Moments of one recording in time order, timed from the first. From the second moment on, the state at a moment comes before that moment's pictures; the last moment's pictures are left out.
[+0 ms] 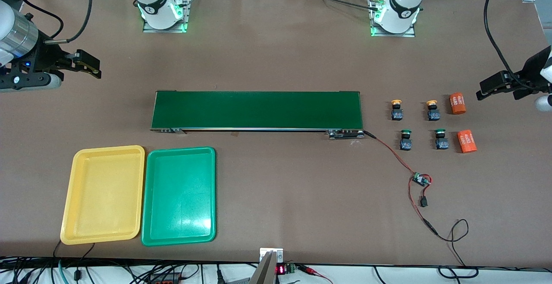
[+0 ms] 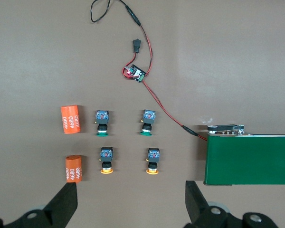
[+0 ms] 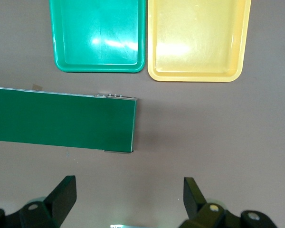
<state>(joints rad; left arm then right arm) 0.12 0.09 -0.08 -1.52 -0.04 1.59 -0.01 0.05 0.02 0.04 -1.61 -0.01 1.55 0.00</state>
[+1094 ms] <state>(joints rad) 0.10 0.32 -0.08 -1.55 -0.04 1.55 0.01 0.05 0.02 0.04 -1.61 -0.02 1.55 0.00</state>
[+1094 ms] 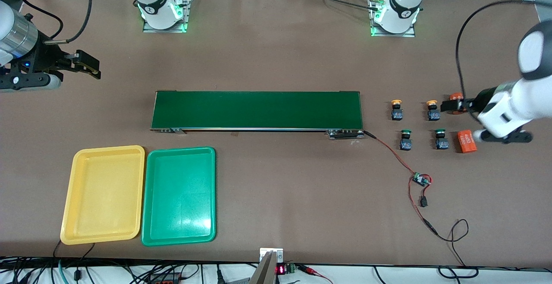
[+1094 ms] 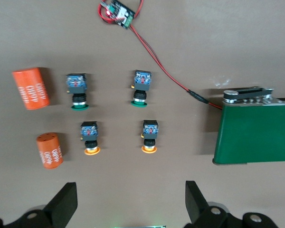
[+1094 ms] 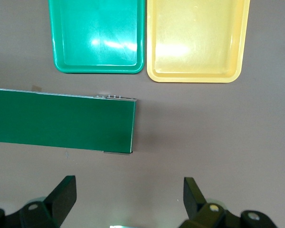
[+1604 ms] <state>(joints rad) 0.07 0.59 -0.08 -1.40 -0.04 1.71 0.01 0.05 0.02 0.04 -1.61 -0.02 1.55 0.00</state>
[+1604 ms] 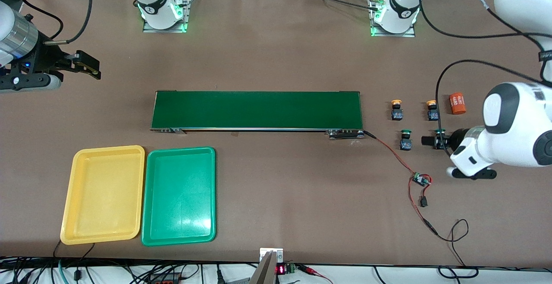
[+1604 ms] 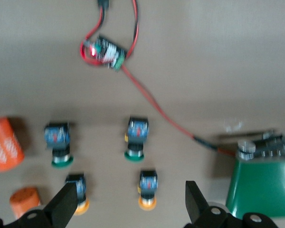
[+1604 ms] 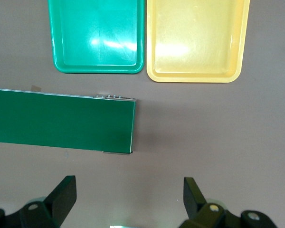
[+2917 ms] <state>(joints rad) 0.07 0.64 -0.08 -1.76 -0.04 2.09 0.03 0.05 0.02 0.03 -1.61 -0.02 1.55 0.00</state>
